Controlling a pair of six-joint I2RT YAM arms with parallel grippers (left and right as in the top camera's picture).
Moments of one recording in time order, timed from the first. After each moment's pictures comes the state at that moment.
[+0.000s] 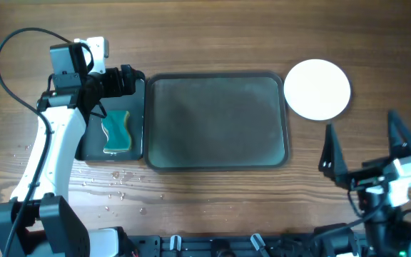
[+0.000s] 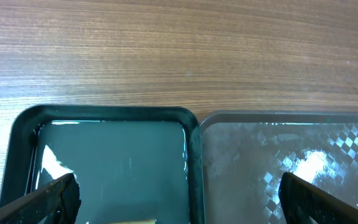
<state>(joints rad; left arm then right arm) 0.10 1.54 1.12 -0.44 0.23 -0.02 0.15 0.20 0.62 -0.13 -0.06 -0.06</state>
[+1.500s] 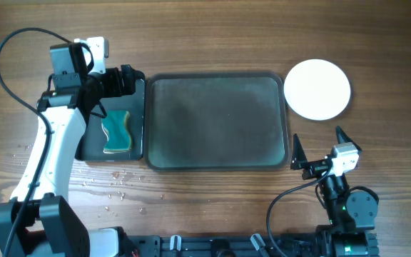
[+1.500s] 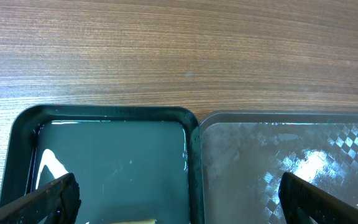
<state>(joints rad) 0.10 1.53 1.12 -0.44 0.23 -0.02 0.02 0.01 0.01 0.00 -0.15 -0.02</state>
